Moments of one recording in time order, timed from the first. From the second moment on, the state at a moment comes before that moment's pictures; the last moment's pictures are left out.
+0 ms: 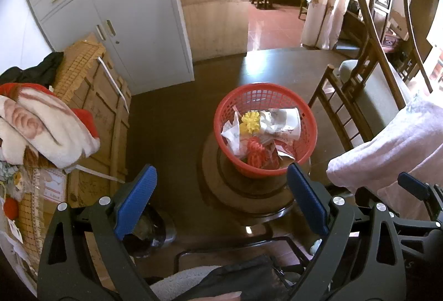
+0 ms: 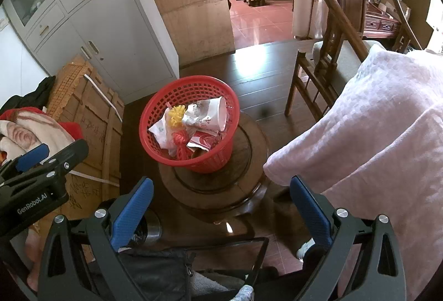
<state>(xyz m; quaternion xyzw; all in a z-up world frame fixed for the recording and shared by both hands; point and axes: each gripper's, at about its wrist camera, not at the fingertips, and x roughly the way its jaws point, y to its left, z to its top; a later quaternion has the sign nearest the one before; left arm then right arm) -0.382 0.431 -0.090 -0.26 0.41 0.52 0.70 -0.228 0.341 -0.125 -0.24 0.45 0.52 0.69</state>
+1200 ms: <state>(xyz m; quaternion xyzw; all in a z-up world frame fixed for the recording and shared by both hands) -0.384 0.439 -0.092 -0.27 0.41 0.50 0.71 -0.227 0.341 -0.126 -0.24 0.46 0.51 0.69</state>
